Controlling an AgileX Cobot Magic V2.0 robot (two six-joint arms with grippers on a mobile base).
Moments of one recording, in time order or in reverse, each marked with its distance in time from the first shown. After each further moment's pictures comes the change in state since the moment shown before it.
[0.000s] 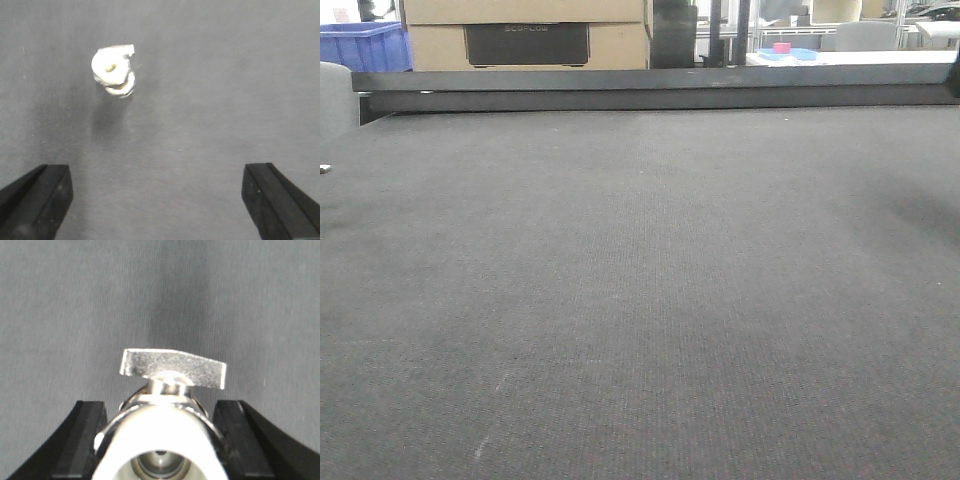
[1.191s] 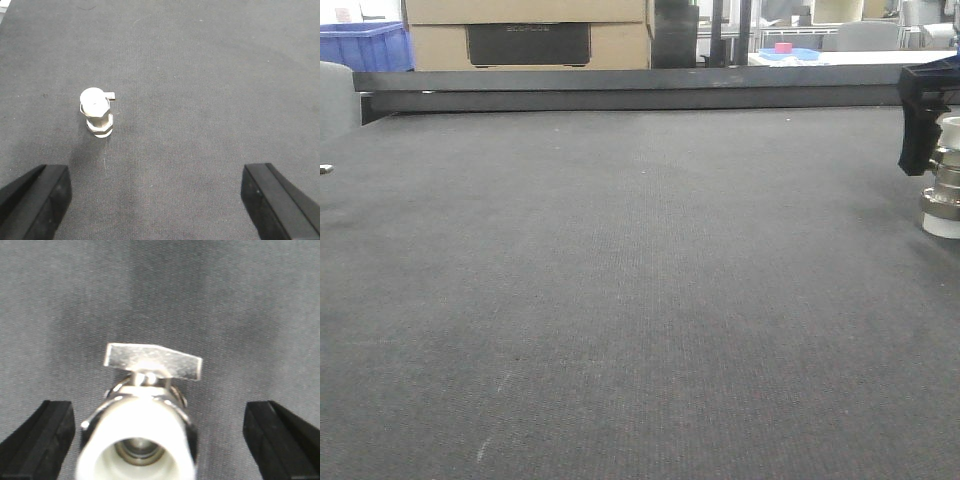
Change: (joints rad) left arm -0.071 -0.470 0.434 -0.046 -0.373 -0.090; right arm -0.002 0.369 -0.254 -0.074 0.090 0.004
